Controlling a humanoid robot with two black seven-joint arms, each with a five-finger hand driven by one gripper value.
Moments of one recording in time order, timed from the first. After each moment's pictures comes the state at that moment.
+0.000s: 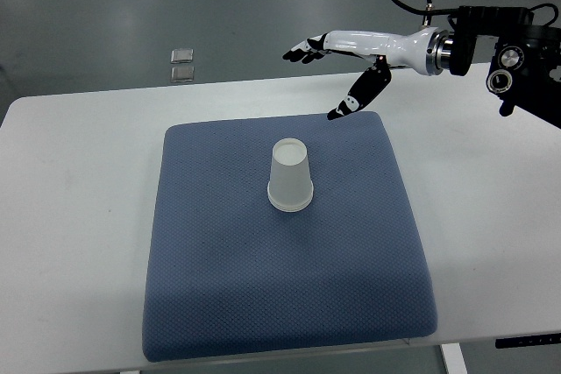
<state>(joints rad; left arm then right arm) -0.03 0.00 -0.15 -0.11 0.08 -0.08 0.10 1.09 -0.54 0.46 1.15 -1.20 0.33 0.18</state>
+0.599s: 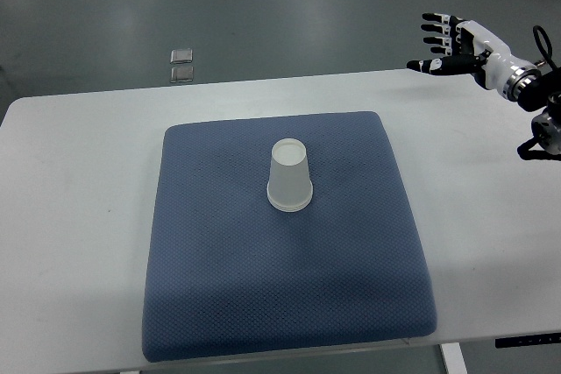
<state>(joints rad) -0.03 0.00 -0.15 -0.11 0.08 -0.08 0.10 0.75 -0.46 0.82 0.87 -0.74 0.06 0.09</state>
